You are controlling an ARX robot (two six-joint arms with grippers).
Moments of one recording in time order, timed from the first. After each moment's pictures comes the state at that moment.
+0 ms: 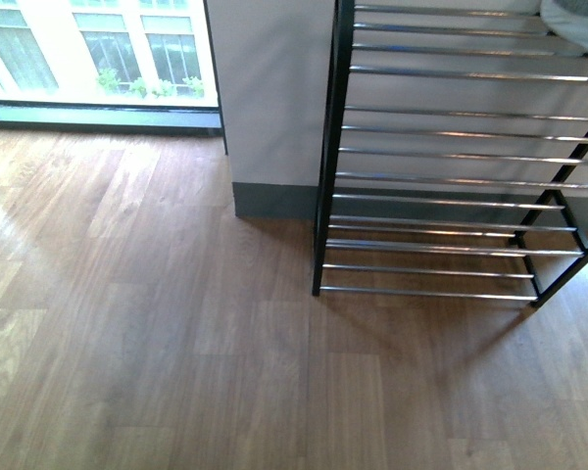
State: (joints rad) left arm -0.15 0.86 0.24 -0.01 -0.46 -0.07; right arm -0.15 0.62 0.20 0.32 -0.19 -0.67
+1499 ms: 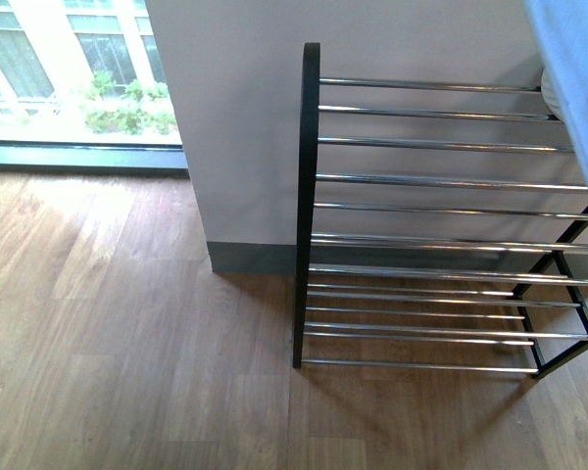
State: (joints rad) left arm -0.15 0.86 0.23 -0.01 -0.45 -0.07; right arm 0.10 1.46 0.54 0.71 -0.07 -0.37
